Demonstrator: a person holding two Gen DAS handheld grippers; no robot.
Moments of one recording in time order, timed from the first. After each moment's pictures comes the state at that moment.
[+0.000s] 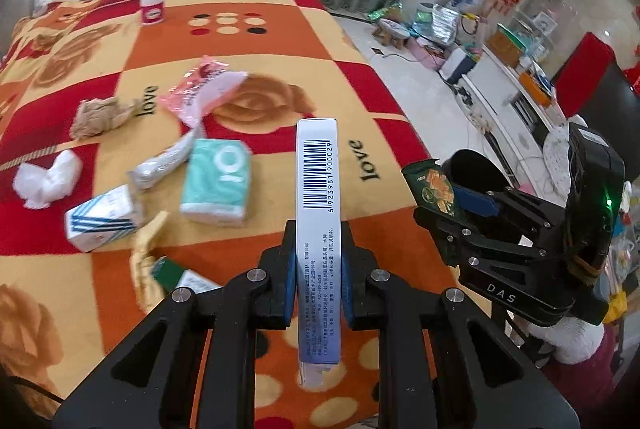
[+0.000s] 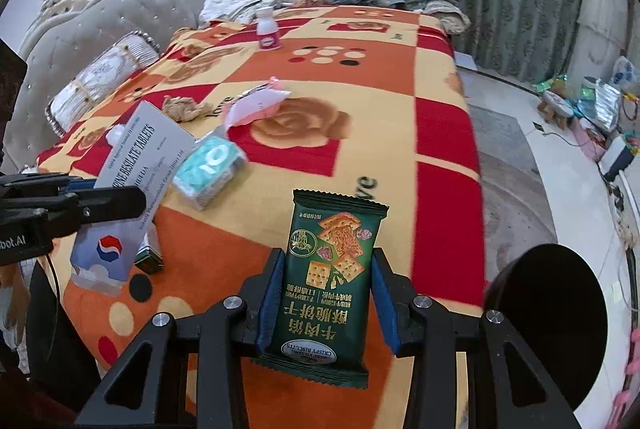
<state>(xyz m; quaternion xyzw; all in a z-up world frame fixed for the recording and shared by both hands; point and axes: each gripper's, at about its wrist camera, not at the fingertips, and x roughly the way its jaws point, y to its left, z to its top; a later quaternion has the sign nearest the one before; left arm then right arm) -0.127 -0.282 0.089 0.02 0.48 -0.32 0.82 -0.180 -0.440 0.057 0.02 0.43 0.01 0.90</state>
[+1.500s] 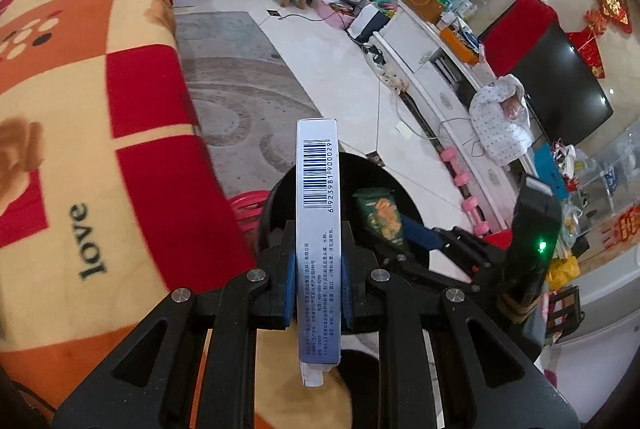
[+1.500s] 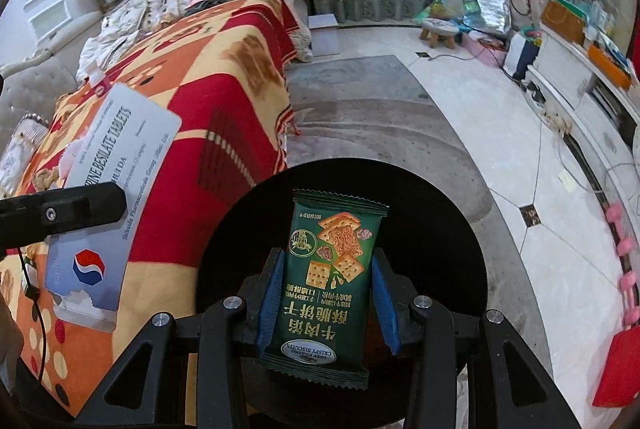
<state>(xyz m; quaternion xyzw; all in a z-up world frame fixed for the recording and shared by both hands) -0.129 -0.512 0.070 0.01 0.52 -0.46 0.72 -0.252 -0.646 0.031 0.14 0.45 -0.17 0.87</state>
